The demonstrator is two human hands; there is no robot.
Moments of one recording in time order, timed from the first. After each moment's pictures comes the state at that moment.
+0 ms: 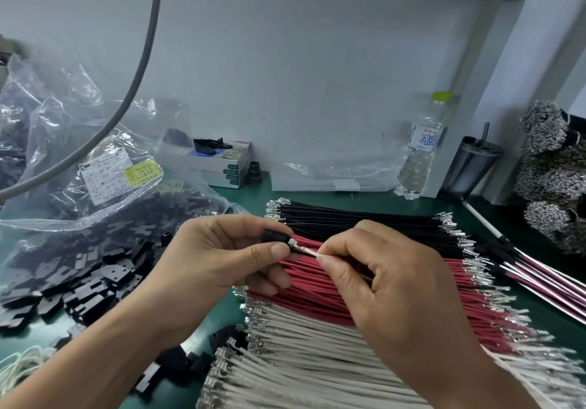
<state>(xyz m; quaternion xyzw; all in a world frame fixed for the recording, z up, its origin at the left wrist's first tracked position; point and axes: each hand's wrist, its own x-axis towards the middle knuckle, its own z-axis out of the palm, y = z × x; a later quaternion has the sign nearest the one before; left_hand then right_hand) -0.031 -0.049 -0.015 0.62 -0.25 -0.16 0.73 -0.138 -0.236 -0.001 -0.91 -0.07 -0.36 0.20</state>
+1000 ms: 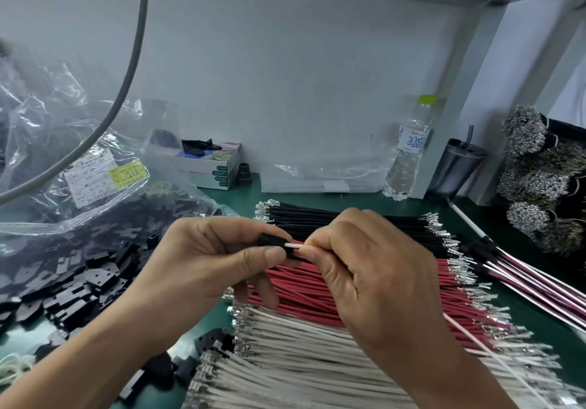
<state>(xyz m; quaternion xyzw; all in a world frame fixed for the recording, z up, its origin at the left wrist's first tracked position) -0.039 -0.051 -0.010 0.63 -0.32 -0.11 0.69 -0.125 -0.239 -0.005 -0.88 -0.11 -0.46 0.08</state>
